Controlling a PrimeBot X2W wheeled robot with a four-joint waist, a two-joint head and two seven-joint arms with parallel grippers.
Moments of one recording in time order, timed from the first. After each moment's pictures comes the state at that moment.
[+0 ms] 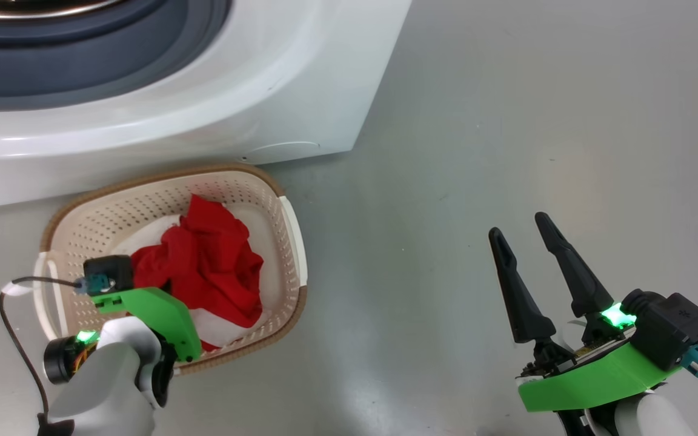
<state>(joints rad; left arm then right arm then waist) -0.75 0.14 -0.47 1.19 -0.72 0.05 -0.10 -0.07 -0.04 0.15 -0.11 0.41 0.12 -0.16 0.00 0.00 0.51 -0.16</state>
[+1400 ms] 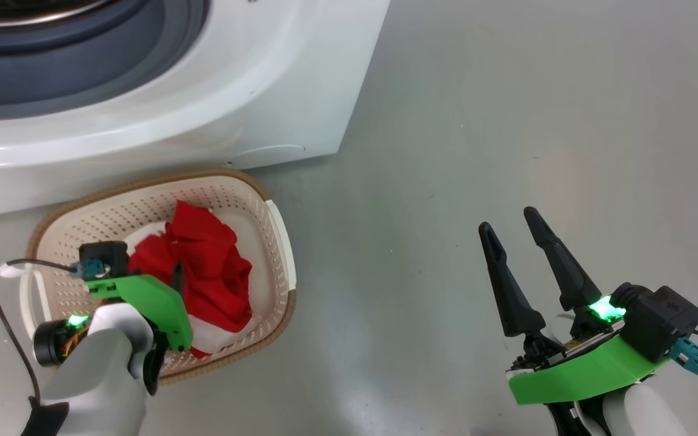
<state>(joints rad) -0.83 0.14 -0.52 1.29 -0.72 0.00 -0.11 -0.11 -0.04 0.18 -0.07 0.43 0.12 -0.19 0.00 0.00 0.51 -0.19</state>
